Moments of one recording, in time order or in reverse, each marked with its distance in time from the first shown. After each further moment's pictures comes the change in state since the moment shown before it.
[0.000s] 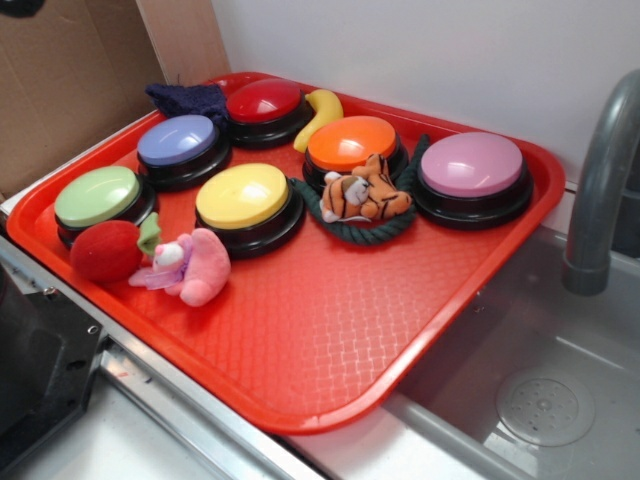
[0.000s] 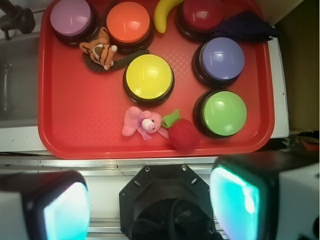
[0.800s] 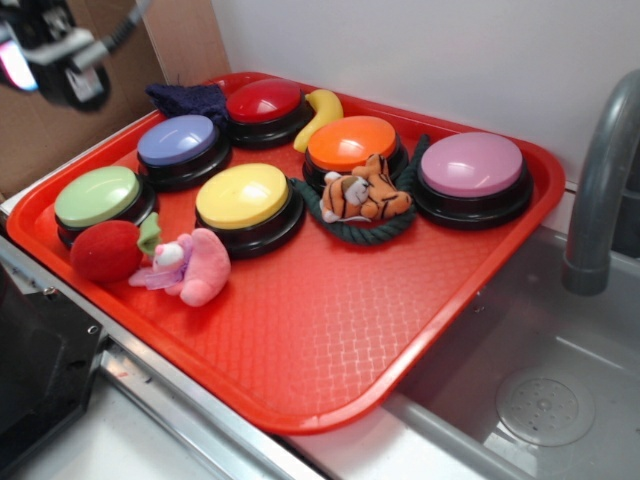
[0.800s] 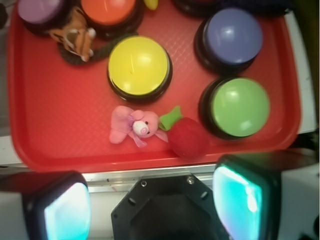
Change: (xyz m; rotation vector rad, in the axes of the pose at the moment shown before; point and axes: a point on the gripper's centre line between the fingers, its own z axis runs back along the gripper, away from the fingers) arm 0.013 0.020 -0.077 -0.050 0.073 0.098
